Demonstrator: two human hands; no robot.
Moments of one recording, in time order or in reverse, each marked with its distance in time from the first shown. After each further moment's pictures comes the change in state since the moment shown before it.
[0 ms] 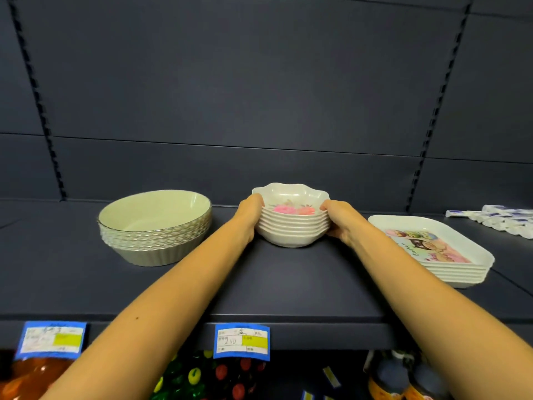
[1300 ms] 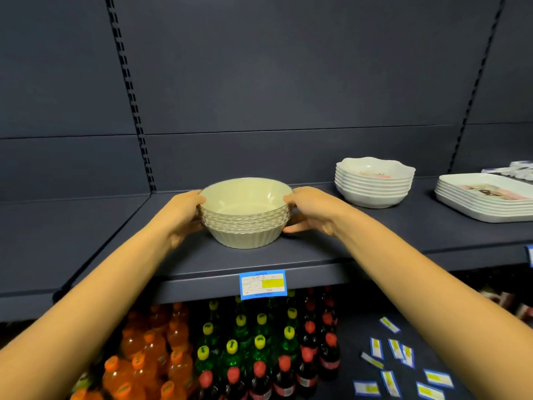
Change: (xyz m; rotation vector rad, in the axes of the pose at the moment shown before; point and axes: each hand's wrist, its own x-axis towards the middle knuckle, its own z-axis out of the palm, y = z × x) left_hand -0.076 0.016 -0.318 0.203 -0.003 0.116; right_hand -0.154 -0.027 0.236 -0.125 -0.313 -0.042
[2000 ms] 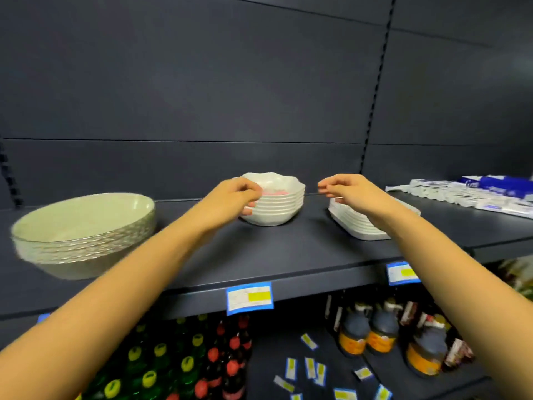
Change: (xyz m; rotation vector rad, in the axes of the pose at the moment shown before) left_hand -0.029 0.066 0.253 0.192 -0.345 0.357; right_hand -0.052 0.049 -0.272 -0.302 0.410 -0.232
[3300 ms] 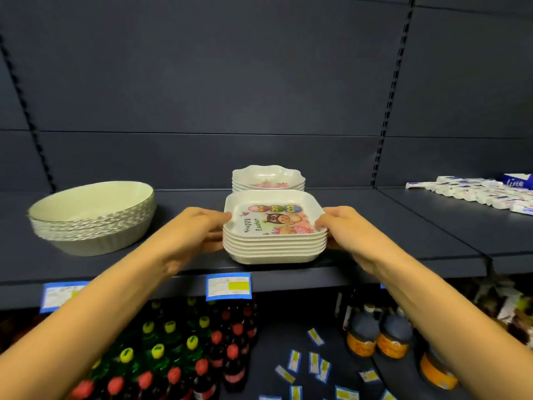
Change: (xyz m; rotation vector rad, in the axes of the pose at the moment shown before) left_hand -0.055 -0.002 0.023 -0.255 0.081 -0.336; right_hand -0.034 0.043 0.008 0.169 -0.220 0.088
